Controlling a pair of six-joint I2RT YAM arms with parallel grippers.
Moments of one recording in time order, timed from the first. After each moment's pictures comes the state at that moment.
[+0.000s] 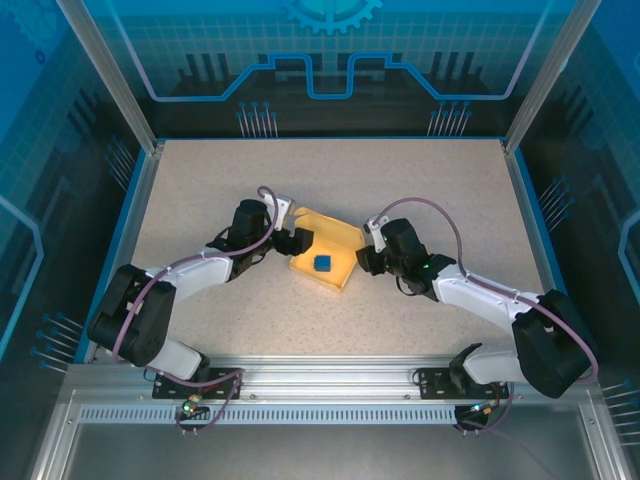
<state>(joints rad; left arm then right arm) -0.38 1.50 0.73 0.19 0.25 -0.15 0.59 1.31 0.68 -0.08 0.04 0.15</state>
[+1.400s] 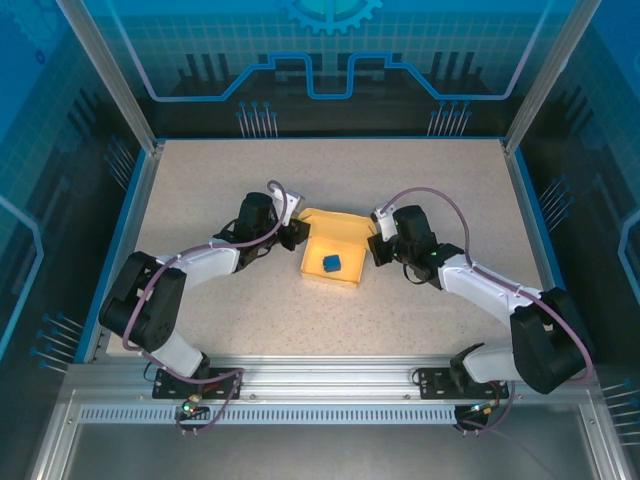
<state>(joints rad) -0.38 1.59 0.81 0.21 0.34 -0.09 0.48 1.34 0.73 -0.11 -0.09 0.07</state>
